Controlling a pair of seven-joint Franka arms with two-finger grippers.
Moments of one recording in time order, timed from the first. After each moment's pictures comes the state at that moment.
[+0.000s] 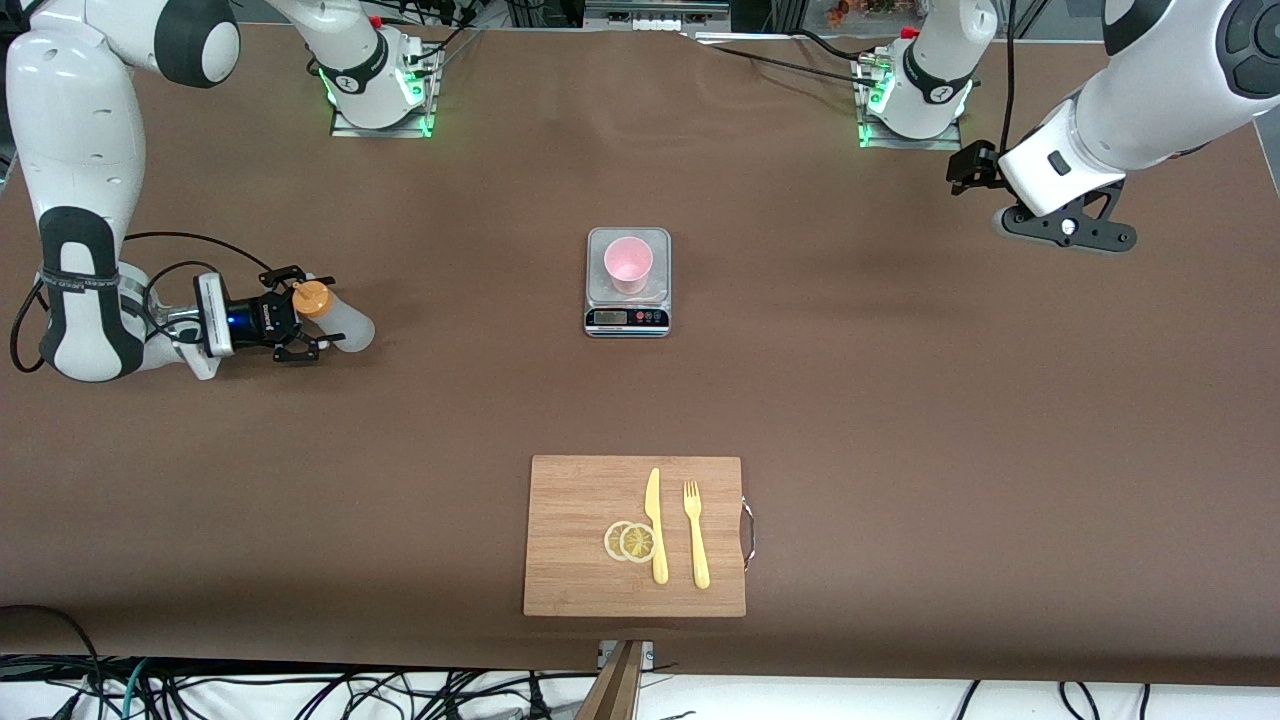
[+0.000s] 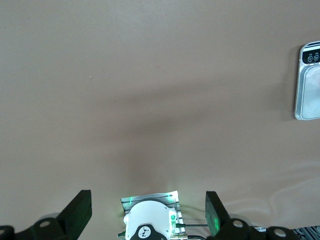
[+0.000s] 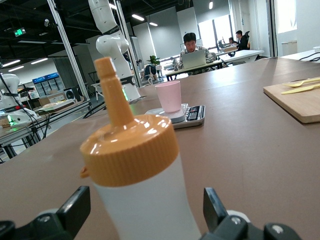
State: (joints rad) left arm -0.05 -0.05 -0.16 -1.77 -0.04 1.41 -0.03; right arm 0.00 0.85 -0.46 -1.77 1.10 1.18 -2.57
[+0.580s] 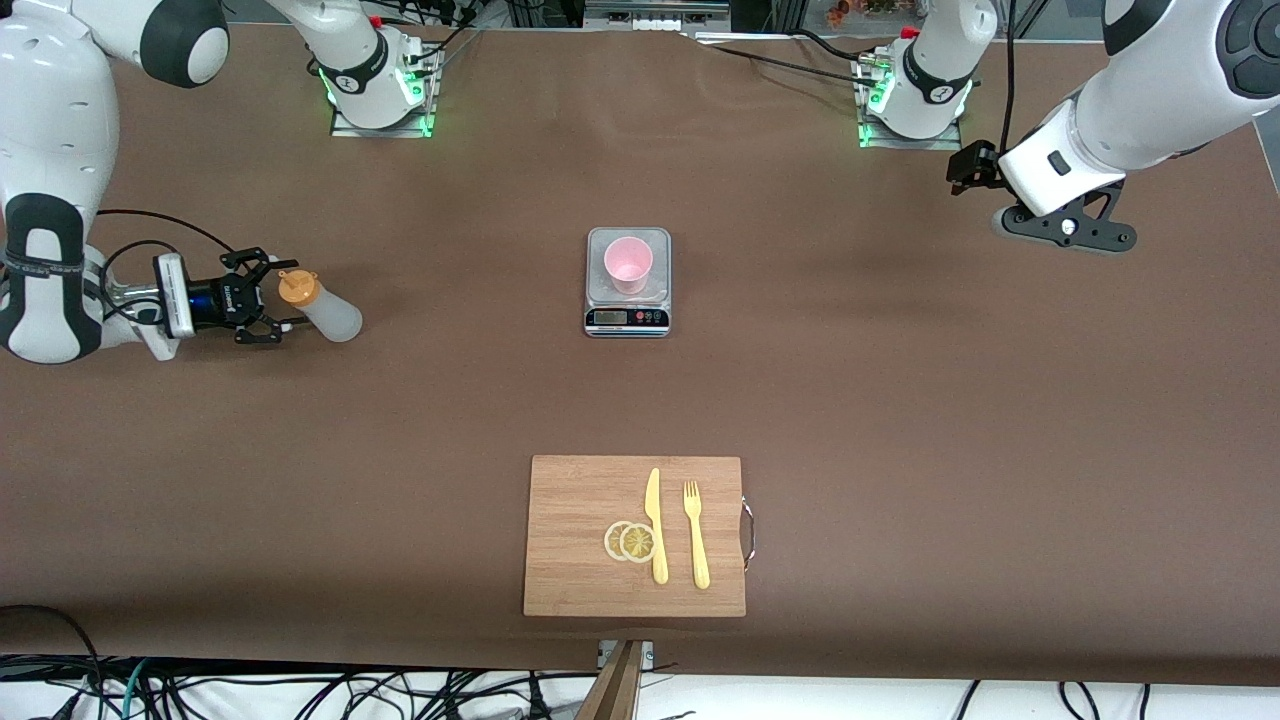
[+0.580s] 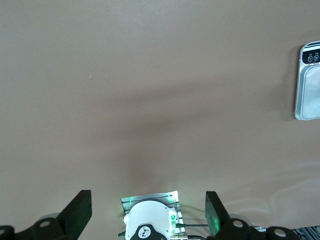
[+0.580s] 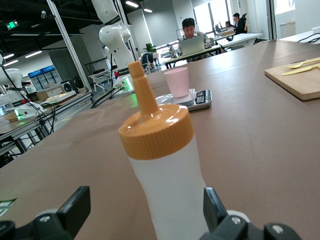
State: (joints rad) left arm -0.05 -0.05 -0.16 -1.77 -0.04 1.41 -0.03; right arm -0.01 0.84 -0.58 -1.77 1.03 1.13 -2.60
